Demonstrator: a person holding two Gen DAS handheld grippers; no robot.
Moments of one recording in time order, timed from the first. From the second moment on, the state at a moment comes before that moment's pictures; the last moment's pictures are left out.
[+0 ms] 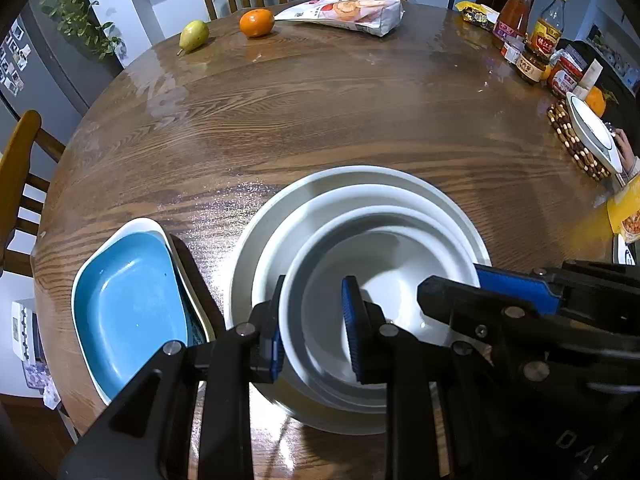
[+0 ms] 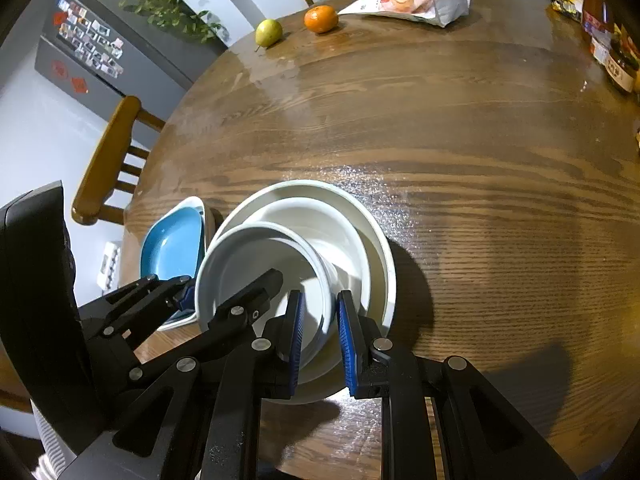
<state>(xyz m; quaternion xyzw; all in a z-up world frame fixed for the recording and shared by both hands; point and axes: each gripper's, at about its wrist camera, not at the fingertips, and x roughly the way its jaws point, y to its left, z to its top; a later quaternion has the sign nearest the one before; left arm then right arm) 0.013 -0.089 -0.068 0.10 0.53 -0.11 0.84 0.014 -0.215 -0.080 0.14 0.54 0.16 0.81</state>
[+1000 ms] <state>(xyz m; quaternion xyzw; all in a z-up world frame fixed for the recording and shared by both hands) 0.015 -0.086 -0.063 0.10 0.52 -0.11 0.84 0.017 -0.216 -0.075 0.13 0.54 0.17 0.81</state>
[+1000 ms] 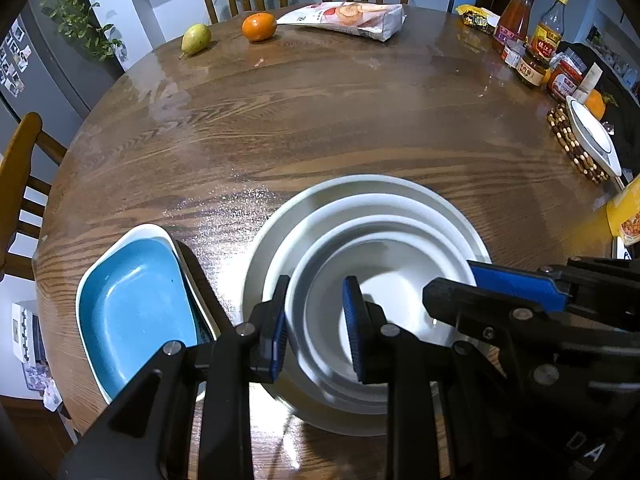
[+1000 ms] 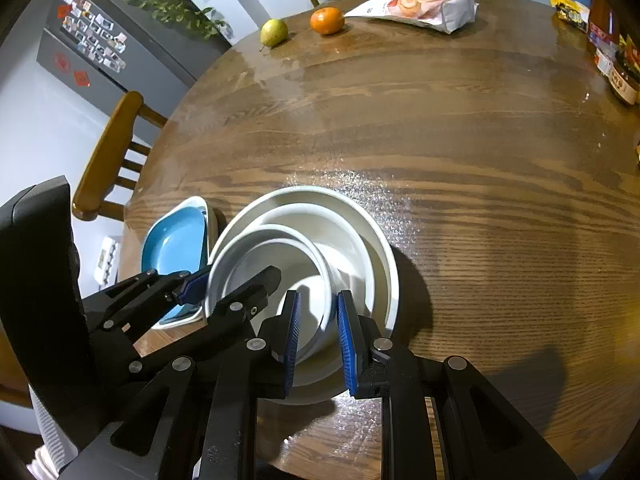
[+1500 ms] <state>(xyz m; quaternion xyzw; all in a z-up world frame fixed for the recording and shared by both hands) 0.010 -0.080 -0.035 0.09 0.49 -0.11 0.86 0.010 -0.225 -0.052 0.16 0.51 0.18 0.82</state>
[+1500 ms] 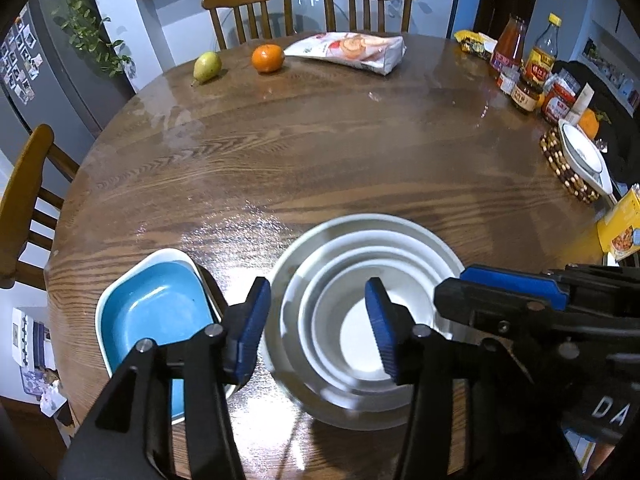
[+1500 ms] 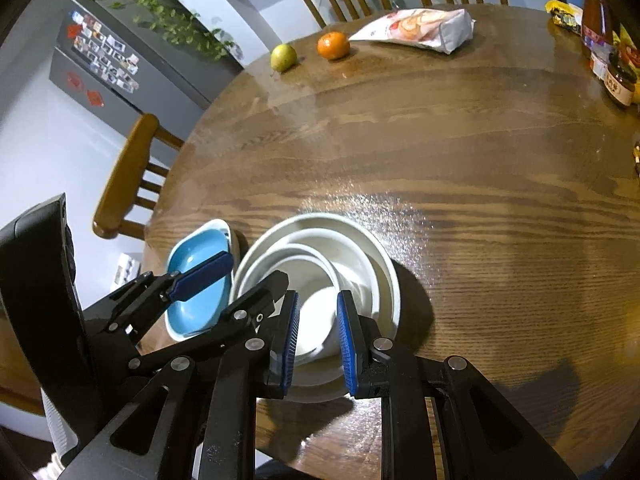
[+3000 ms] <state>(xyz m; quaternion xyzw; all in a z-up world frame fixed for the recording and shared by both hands) 0.037 0.003 -0.034 -0.05 0.57 -0.11 0.81 -0.005 -0.286 -0.087 0.25 0.52 0.16 0.80</state>
